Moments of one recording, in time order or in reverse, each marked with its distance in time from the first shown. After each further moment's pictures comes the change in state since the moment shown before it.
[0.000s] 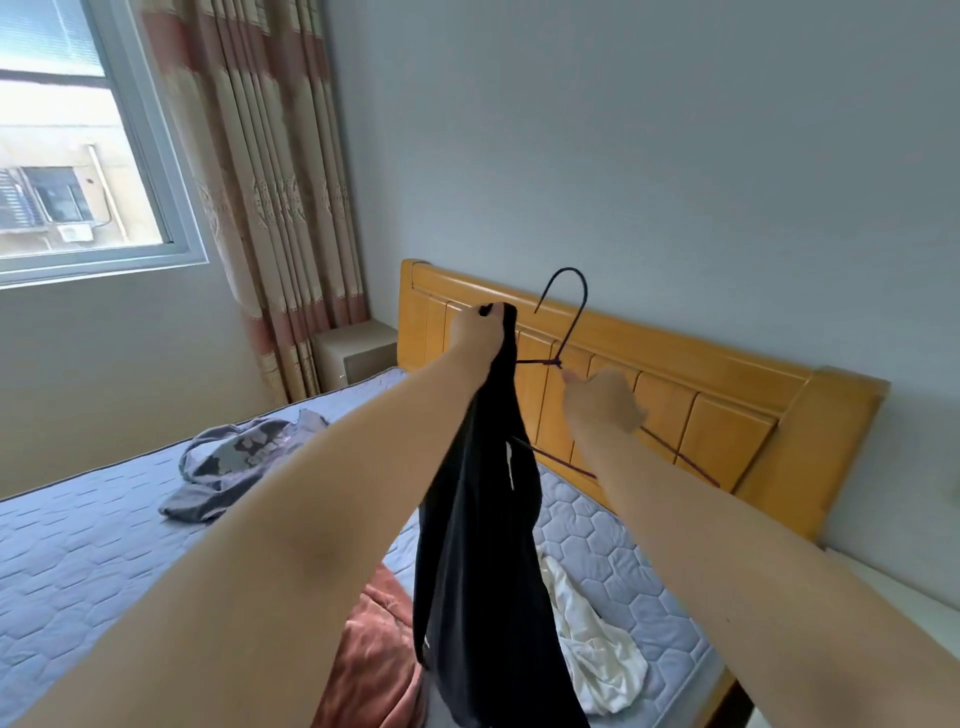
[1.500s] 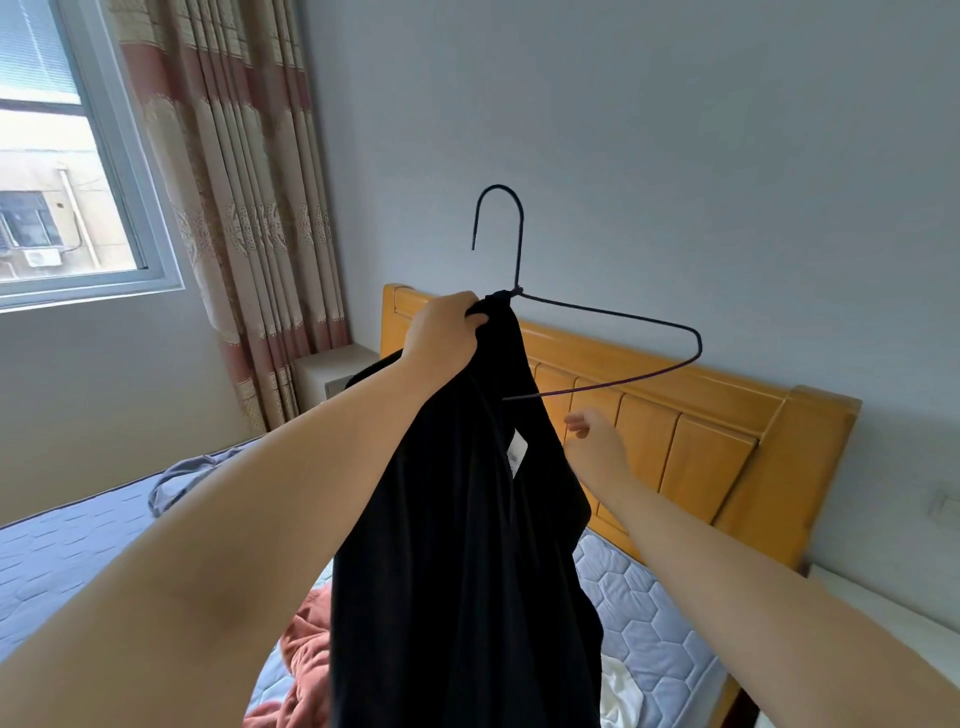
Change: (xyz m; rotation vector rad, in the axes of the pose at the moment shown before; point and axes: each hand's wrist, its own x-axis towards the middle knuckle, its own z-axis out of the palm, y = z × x) left_hand 0.024 0.019 -0.038 0.635 0.024 0.620; right_hand 0.011 0.042 0.005 0.266 -0.343 -0.255
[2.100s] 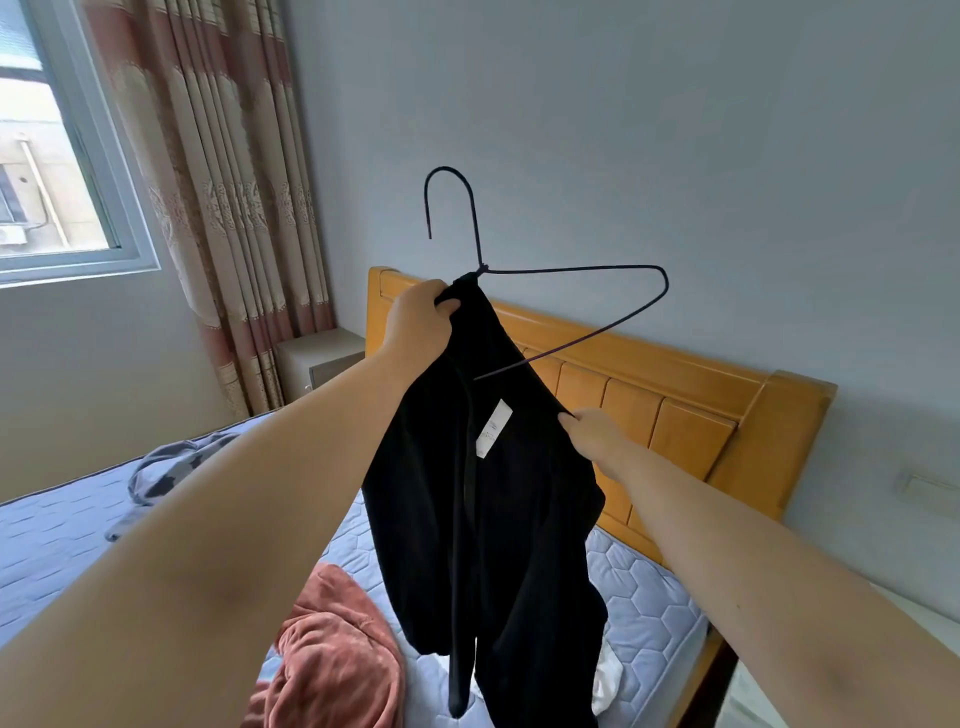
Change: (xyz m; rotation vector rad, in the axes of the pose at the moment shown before) left_hand 0.000 -0.017 0.003 -0.192 0.049 -0.112; right_hand 0.015 0.000 -0.013 0.000 -0.206 0.273
